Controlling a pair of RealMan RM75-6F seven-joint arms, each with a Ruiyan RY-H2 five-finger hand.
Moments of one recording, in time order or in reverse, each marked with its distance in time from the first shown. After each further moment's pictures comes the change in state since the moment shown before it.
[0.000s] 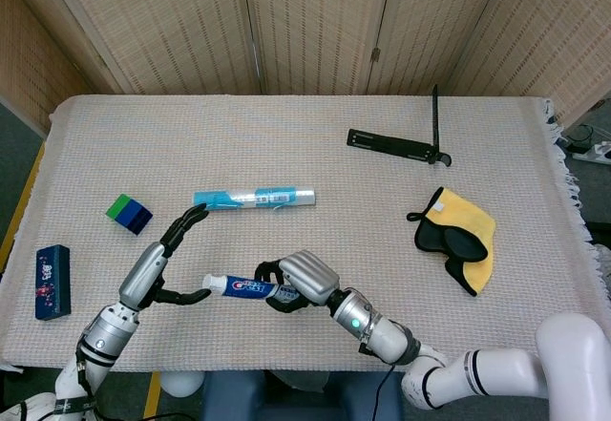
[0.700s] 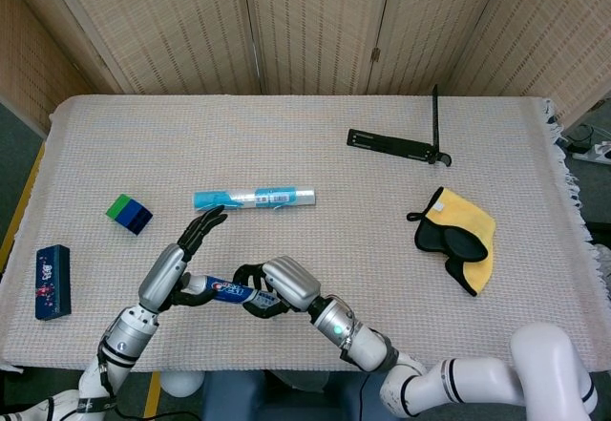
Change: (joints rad) left arm -0.016 -0.116 -0.008 0.035 0.026 0.029 0.128; right arm -0.018 -0.139 0.054 0.061 -0.031 0.016 0.075
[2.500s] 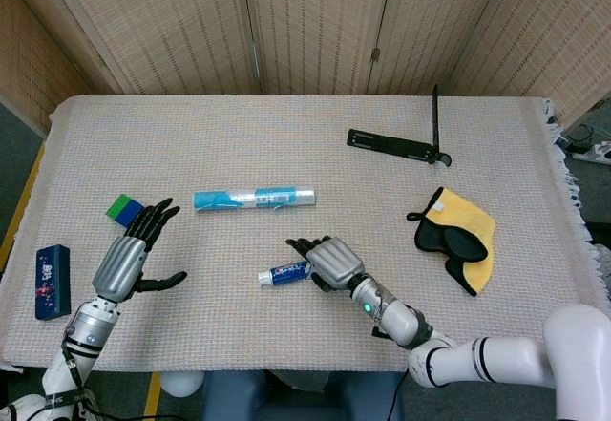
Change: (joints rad) left arm 0.060 0.110 0.010 0.094 -0.123 -0.013 0.240; right arm 0.062 0.233 -0.081 -0.029 0.368 -0.147 -0.645
